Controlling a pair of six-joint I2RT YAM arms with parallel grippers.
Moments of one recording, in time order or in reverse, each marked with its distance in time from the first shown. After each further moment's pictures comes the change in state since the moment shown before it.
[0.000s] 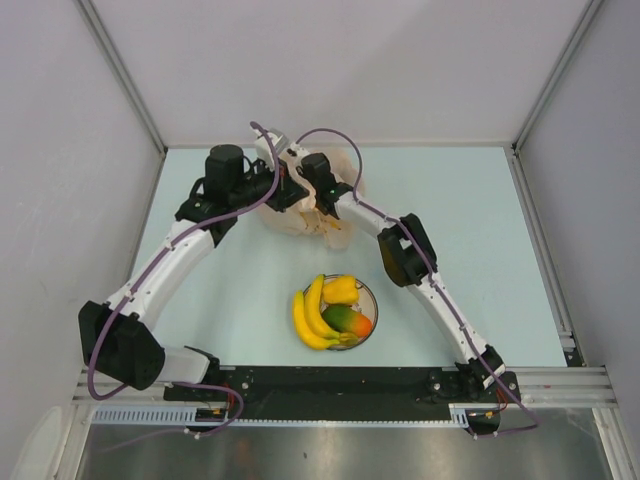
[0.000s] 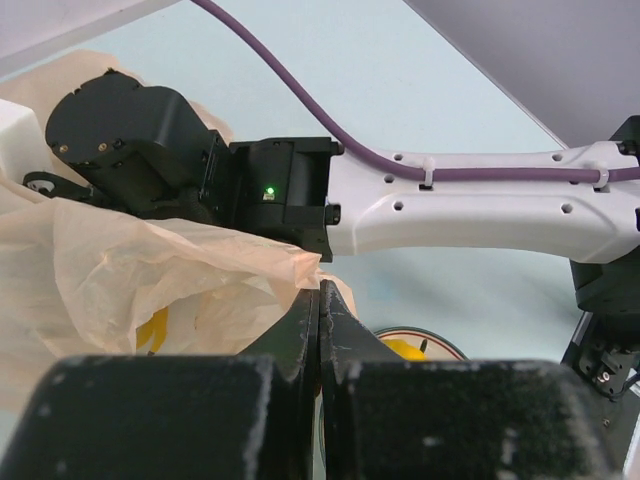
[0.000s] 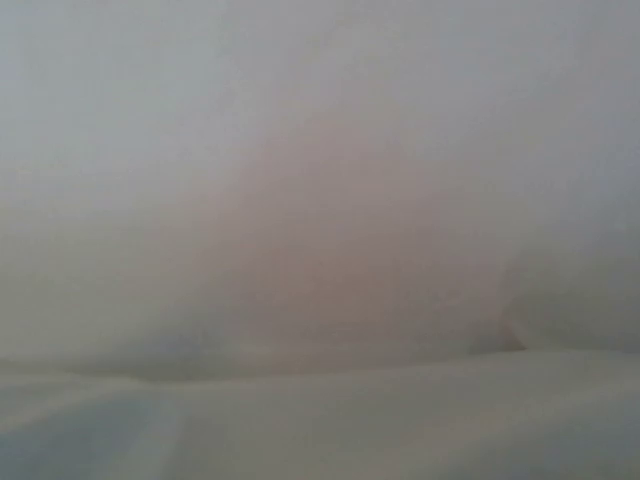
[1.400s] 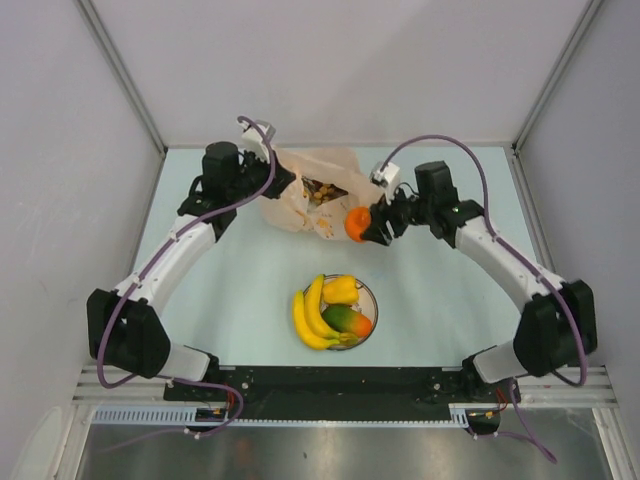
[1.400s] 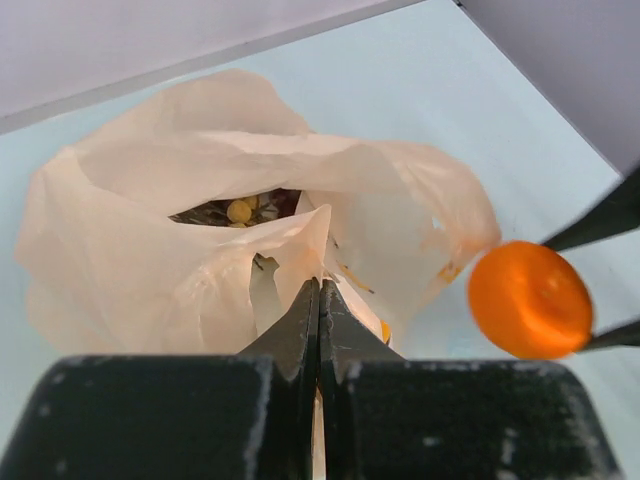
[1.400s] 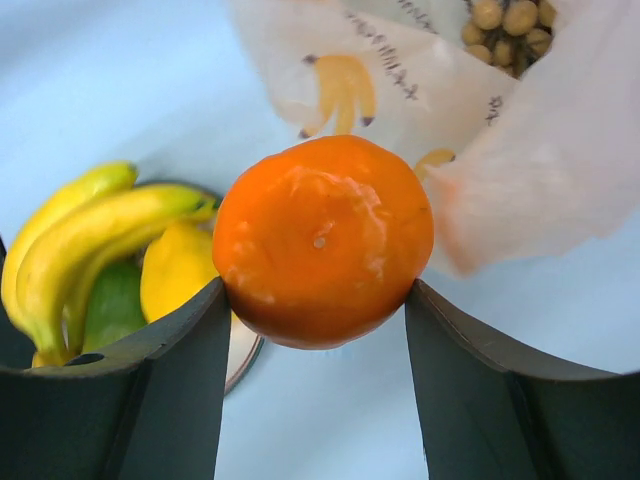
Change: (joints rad) left arm 0.065 0.059 -0.024 0.141 -0.155 -0.020; right arm -0.245 -1.238 -1.162 -0.312 -0.218 -0.772
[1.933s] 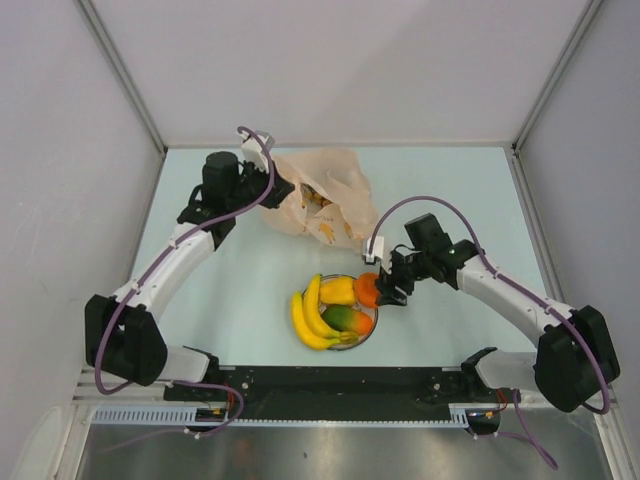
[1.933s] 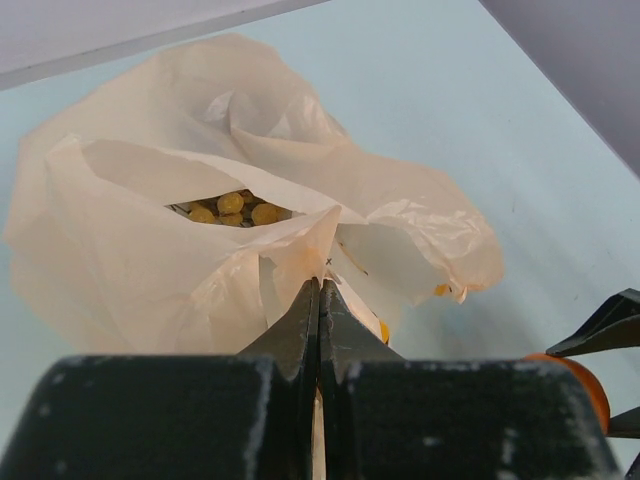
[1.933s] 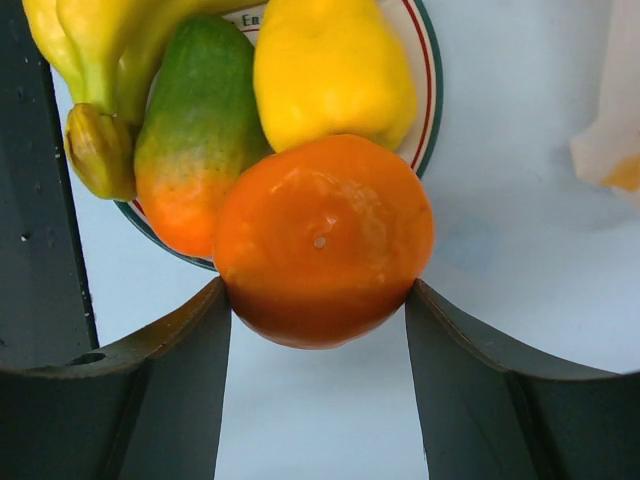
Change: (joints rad) left arm 0.000 -0.040 -0.084 0.006 0.001 -0.015; right arm 0.116 -0.218 -0.341 -0.211 -0.013 -0.447
